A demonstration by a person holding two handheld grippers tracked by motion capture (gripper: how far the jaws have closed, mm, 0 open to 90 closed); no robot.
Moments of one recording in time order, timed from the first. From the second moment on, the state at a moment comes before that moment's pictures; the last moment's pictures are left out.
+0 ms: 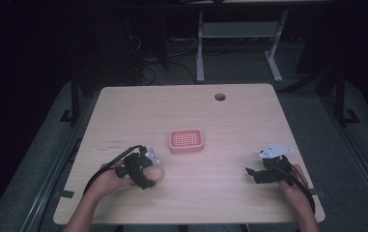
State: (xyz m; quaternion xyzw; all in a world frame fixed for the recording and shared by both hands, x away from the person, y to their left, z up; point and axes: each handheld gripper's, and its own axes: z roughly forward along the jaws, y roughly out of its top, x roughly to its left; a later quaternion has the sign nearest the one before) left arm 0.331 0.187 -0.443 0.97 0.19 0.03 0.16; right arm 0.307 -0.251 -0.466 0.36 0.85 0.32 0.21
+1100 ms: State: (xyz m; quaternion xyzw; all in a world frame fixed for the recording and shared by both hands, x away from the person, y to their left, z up) left arm 0.344 0.179 -0.429 0.97 0.18 0.02 0.16; right arm 0.307 -0.253 -0.466 0.37 0.84 0.33 0.21
